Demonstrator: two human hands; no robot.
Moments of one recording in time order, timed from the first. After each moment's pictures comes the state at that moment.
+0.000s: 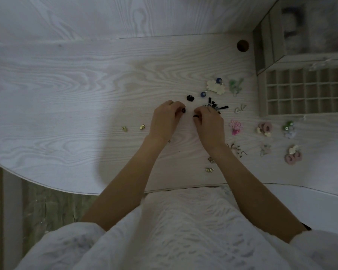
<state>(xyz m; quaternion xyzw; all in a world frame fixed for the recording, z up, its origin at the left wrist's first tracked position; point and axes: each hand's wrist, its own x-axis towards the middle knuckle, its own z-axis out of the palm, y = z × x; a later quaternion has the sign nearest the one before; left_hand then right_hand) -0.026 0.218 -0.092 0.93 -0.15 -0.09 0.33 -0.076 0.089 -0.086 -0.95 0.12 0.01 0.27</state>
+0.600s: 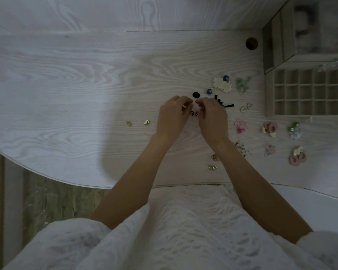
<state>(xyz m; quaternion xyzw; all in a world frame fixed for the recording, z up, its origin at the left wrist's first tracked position) -0.035 0.214 -0.077 0.91 -0.12 -0.06 0.39 -0.069 0.097 -0.073 -0.95 0.09 -0.01 0.29</state>
